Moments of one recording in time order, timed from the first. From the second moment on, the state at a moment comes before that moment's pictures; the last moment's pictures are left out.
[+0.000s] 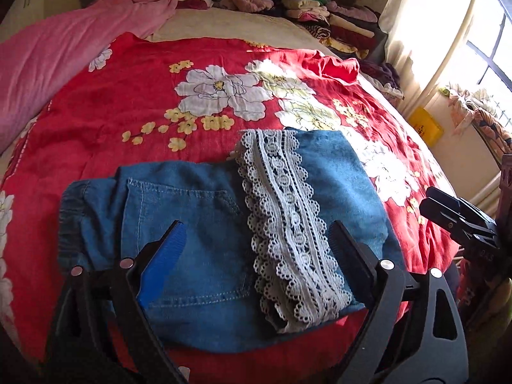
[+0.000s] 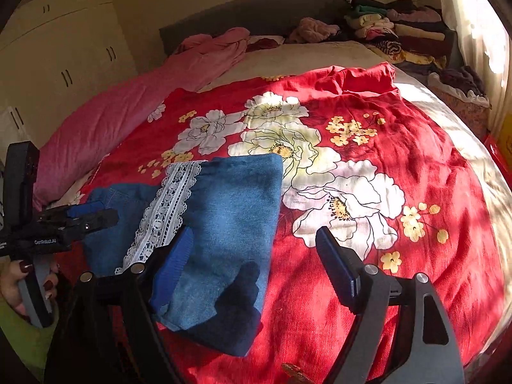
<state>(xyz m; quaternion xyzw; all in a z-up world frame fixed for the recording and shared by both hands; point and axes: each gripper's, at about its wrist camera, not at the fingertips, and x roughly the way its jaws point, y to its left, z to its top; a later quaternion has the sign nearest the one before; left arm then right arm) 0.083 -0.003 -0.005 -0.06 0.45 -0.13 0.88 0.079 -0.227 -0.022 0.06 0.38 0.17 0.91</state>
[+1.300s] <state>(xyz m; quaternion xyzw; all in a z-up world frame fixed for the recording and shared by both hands) 0.044 -0.027 -0.057 -0.04 0.51 -0.16 0.85 0.054 -0.176 -0.087 -0.05 0.47 0.20 0.86</state>
